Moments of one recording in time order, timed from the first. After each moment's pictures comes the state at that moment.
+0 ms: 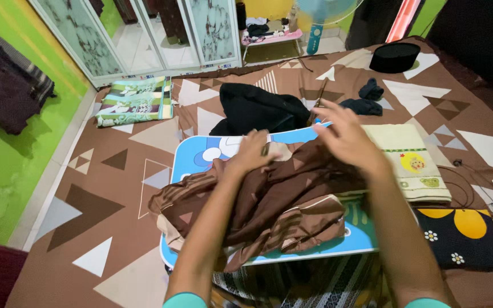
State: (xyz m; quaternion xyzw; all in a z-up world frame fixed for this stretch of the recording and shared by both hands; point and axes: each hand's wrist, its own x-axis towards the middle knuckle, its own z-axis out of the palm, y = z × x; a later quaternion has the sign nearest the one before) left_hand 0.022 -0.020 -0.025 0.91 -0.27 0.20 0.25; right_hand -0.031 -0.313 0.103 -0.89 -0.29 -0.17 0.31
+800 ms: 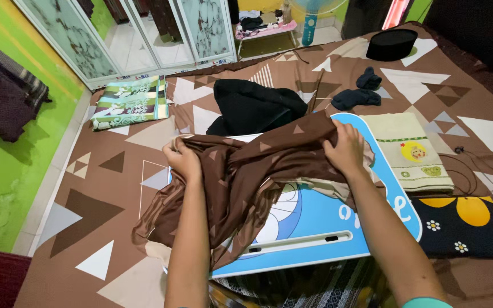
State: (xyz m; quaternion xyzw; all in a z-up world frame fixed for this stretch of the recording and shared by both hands) left_hand 0.014 0.109 -0.057 0.67 0.22 0.50 0.50; right_hand 0.008 -0.334 -0.043 -0.91 -0.08 -0.30 0.27
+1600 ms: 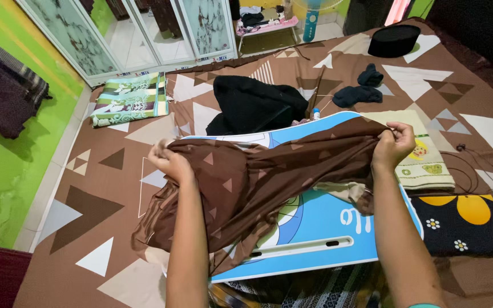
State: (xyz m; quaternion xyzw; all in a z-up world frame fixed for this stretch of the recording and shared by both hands) left_hand -0.007 0.120 -0.047 0.60 0.25 0.54 0.54; right_hand 0.035 -0.425 -0.084 -0.61 0.05 -0.45 0.65
